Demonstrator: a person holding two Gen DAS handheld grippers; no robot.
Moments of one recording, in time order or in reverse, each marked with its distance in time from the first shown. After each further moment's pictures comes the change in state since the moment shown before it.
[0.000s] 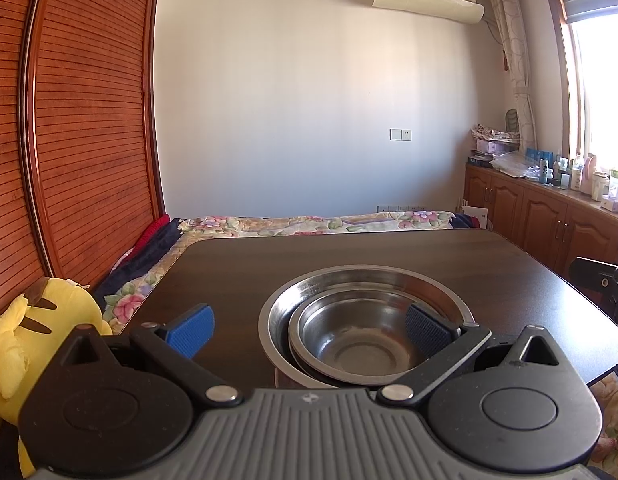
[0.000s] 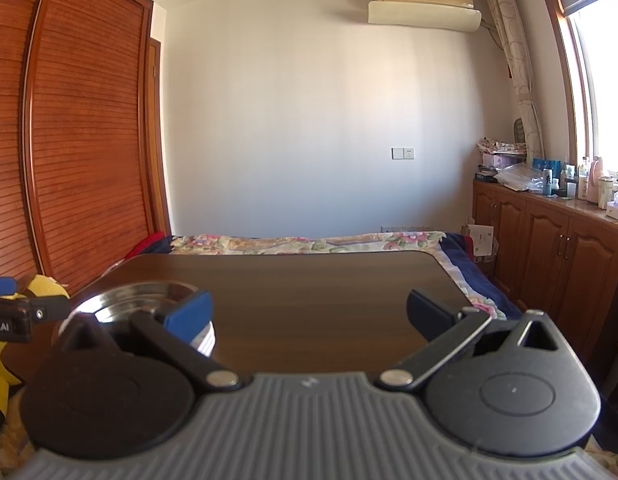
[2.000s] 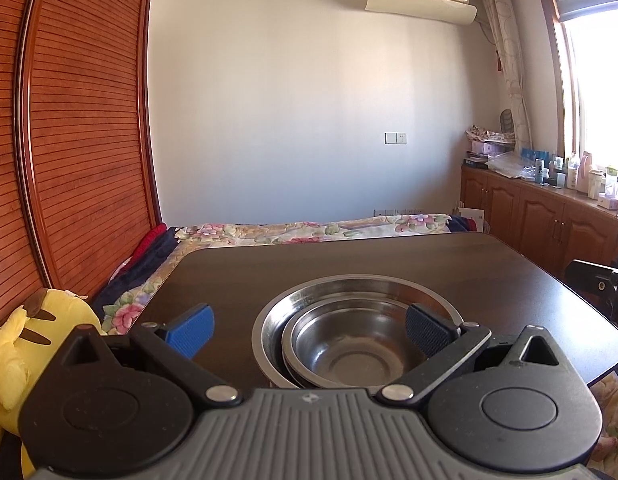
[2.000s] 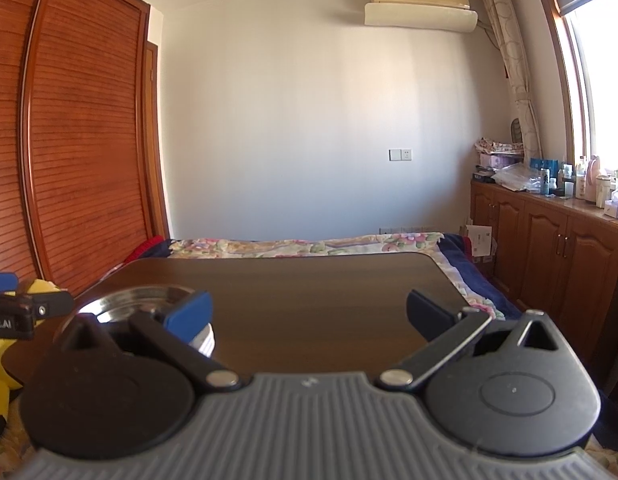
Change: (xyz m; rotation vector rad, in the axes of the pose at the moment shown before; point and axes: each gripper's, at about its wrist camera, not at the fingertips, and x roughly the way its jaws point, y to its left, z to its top) left arm -0.003 -0.007 0.004 0.020 -0.017 -0.007; right arm -0.003 -0.001 0.000 0.006 -0.011 -0.005
